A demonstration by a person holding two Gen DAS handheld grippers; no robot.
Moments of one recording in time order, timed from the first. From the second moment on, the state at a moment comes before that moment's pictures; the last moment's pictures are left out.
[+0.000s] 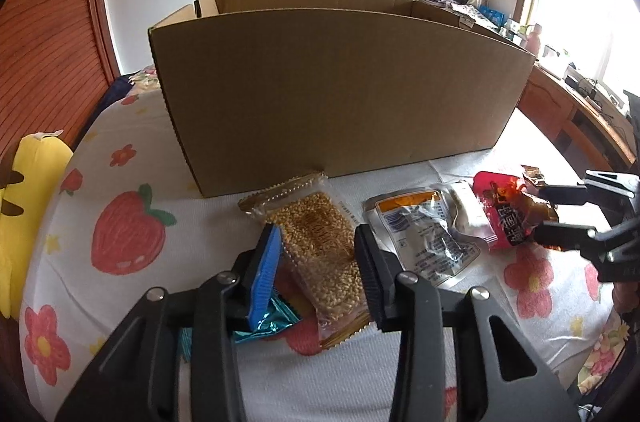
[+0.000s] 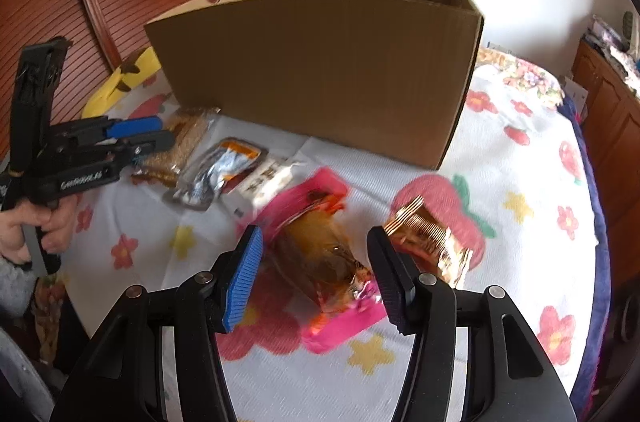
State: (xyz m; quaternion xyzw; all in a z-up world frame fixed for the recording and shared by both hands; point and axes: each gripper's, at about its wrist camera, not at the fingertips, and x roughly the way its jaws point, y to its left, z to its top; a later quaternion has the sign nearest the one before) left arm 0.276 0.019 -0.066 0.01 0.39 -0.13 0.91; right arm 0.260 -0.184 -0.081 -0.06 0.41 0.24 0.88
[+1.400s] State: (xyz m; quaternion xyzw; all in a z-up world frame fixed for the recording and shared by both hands) left arm 0.317 -0.010 -0.081 0.01 0.45 -0.10 0.89; right arm 0.254 -0.172 -0.108 -0.09 0.40 0.23 0.88
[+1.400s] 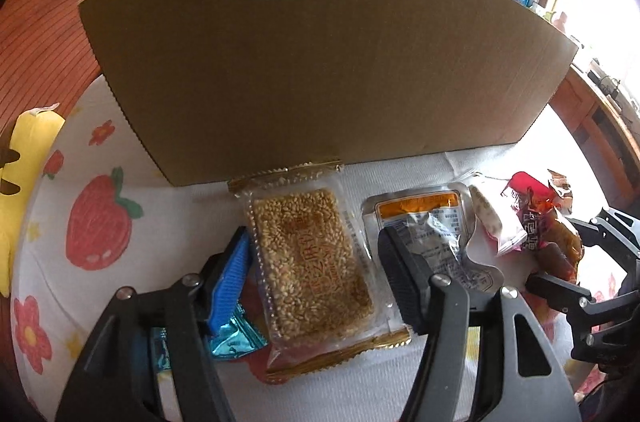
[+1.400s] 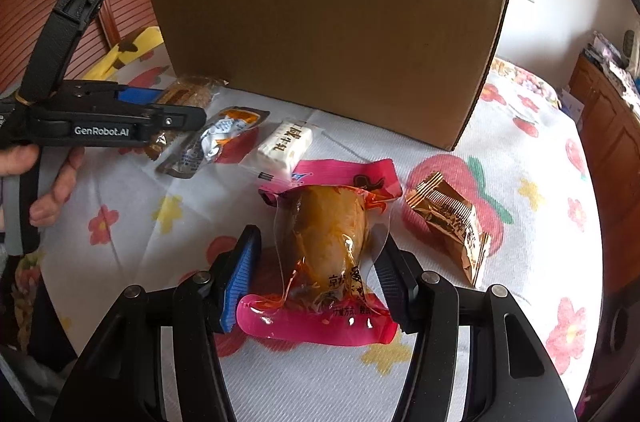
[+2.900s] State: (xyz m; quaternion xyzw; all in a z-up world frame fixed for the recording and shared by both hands) left arm 0.213 -0.007 -0.032 0.02 0.36 -0.15 0.92; right arm 0.251 -0.174 -0.105 -0.09 0.40 0.22 0.89
